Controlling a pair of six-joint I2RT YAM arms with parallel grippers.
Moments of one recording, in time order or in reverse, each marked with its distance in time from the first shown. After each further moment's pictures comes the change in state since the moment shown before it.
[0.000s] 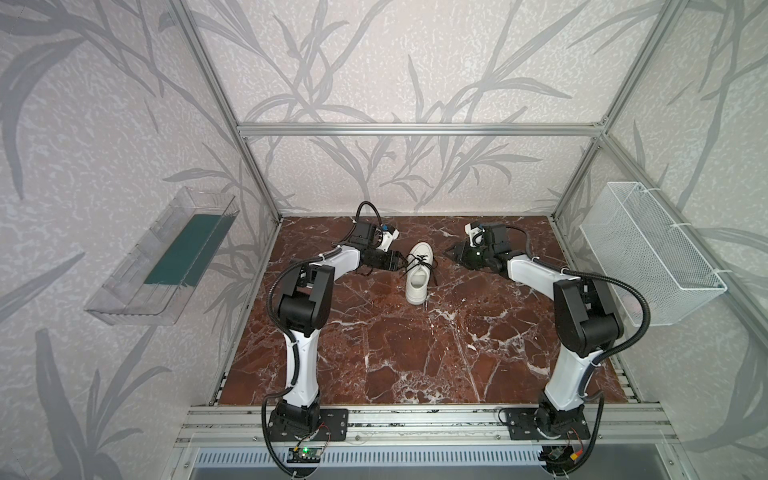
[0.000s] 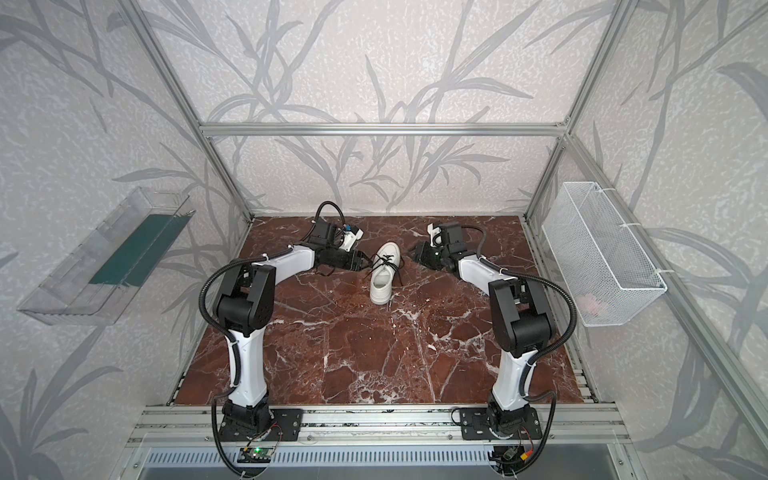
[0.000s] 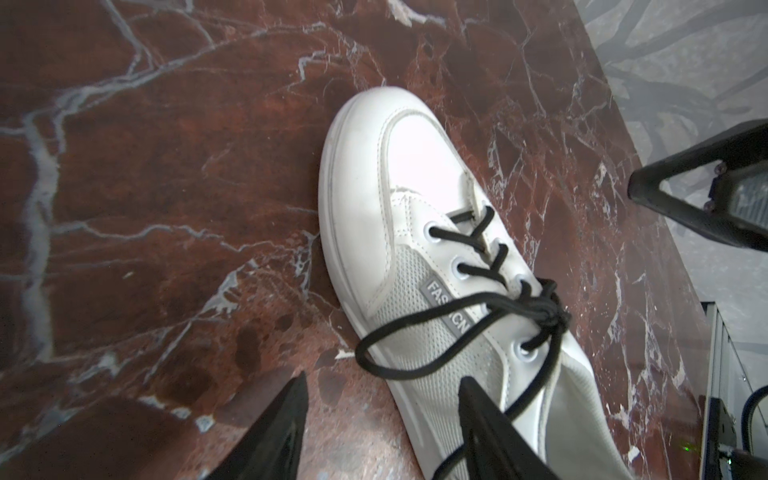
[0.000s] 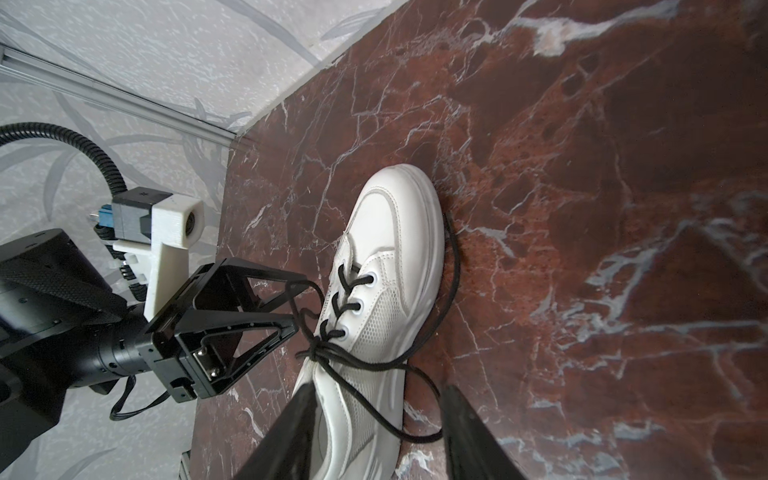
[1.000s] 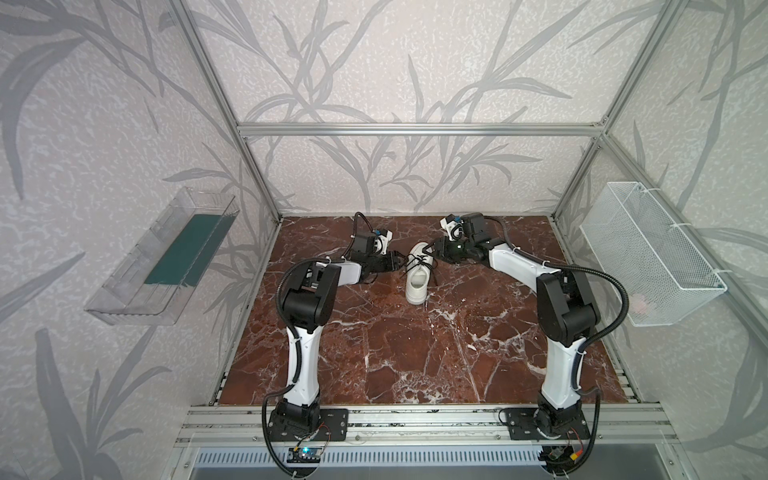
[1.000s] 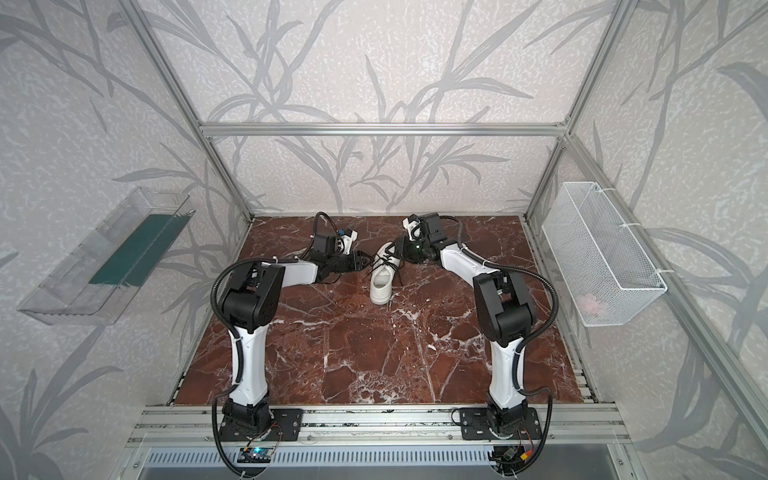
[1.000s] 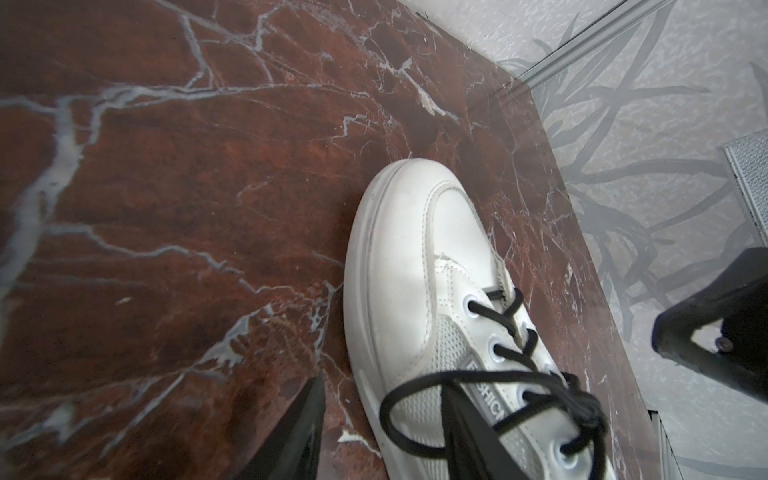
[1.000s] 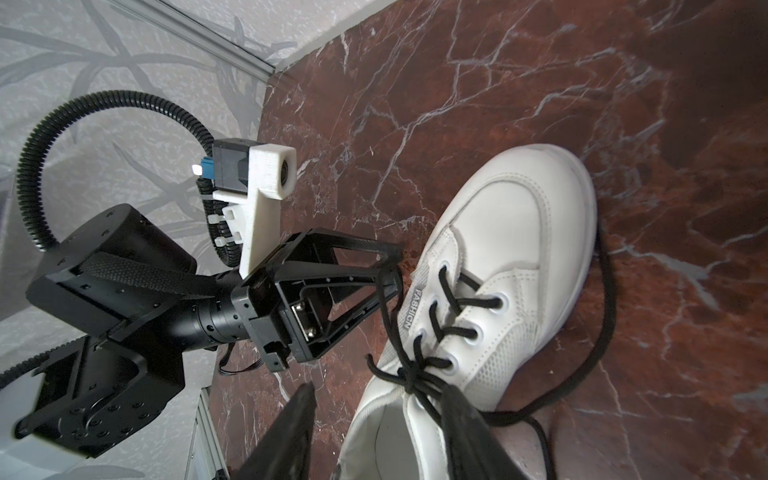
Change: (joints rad) left arm -0.010 0.050 -0.186 0.499 -0.010 -0.367; right arm 0.107 0.138 0.245 -0.136 -0.074 -0.062
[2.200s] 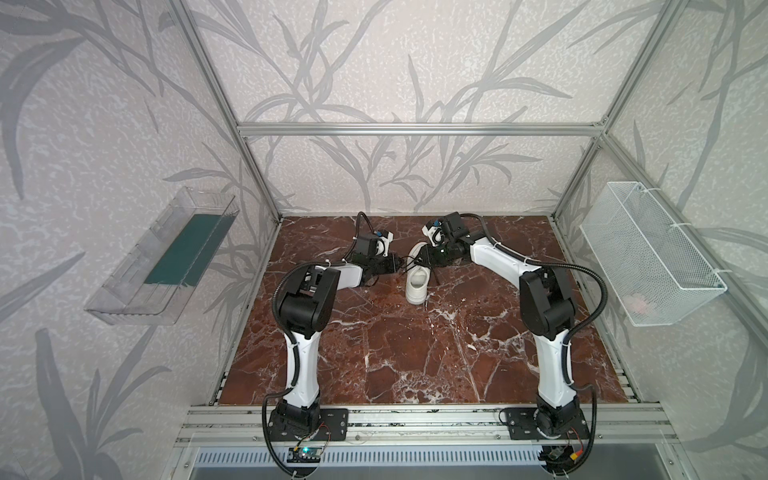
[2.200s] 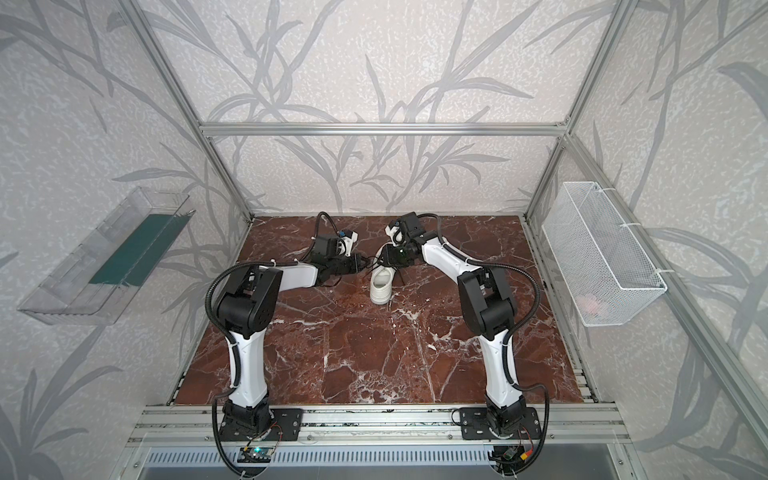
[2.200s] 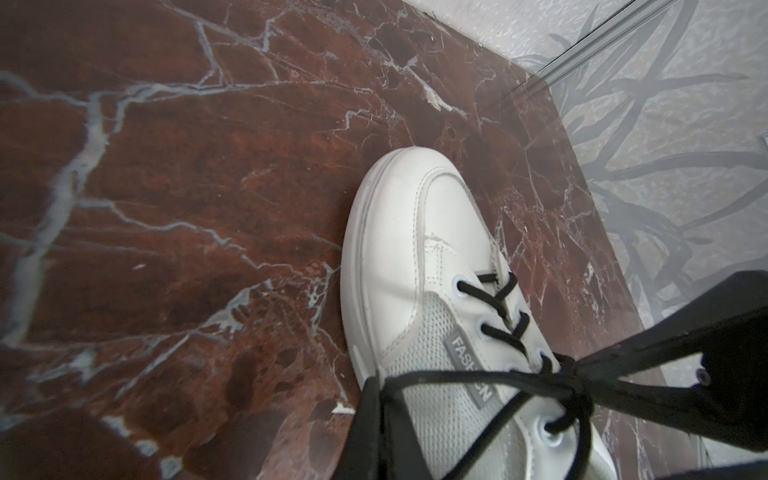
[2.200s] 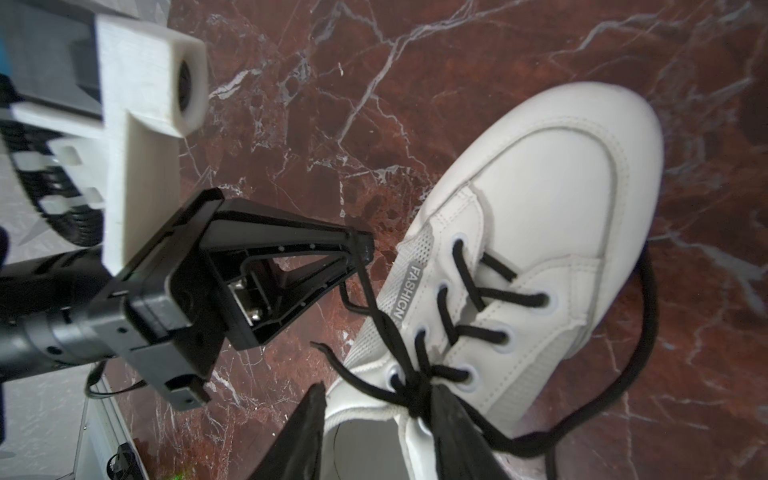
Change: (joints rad) left arm -0.030 -0.069 -0.032 -0.074 -0.103 0.085; right arm 0.095 0.124 0.230 -0.329 0.165 -0.227
